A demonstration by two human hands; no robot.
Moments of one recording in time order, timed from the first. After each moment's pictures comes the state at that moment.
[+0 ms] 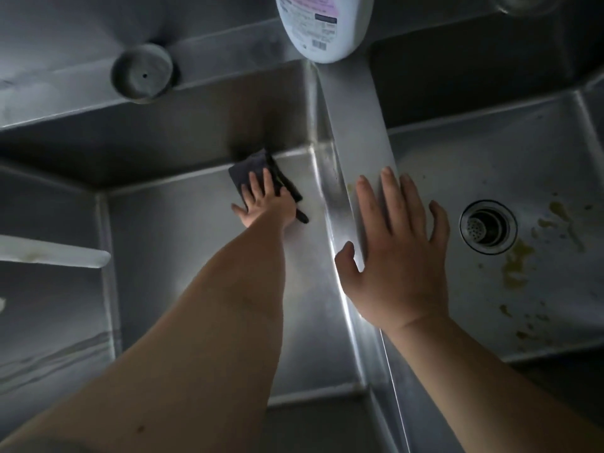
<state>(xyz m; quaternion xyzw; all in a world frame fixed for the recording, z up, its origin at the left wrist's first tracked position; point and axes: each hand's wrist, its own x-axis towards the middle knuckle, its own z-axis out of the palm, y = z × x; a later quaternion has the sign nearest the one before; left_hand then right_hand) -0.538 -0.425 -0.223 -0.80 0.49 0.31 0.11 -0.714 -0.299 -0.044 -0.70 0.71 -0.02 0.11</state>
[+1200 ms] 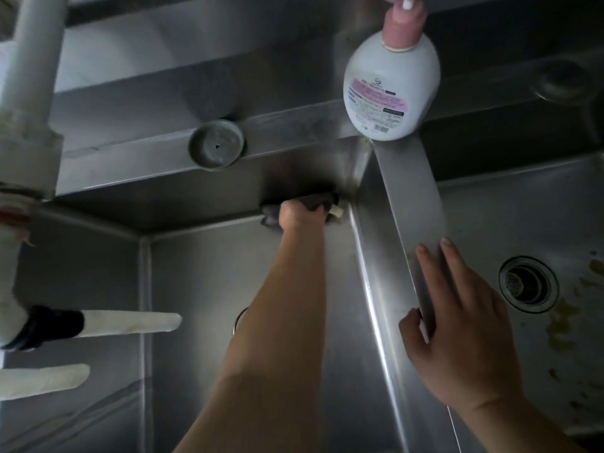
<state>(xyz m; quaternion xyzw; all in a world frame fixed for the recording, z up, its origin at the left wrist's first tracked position) -0.531 -0.482 -0.148 -0.76 0.16 0.53 -0.33 -0.712 -0.301 -0.049 -0.69 0.71 -0.10 0.10</state>
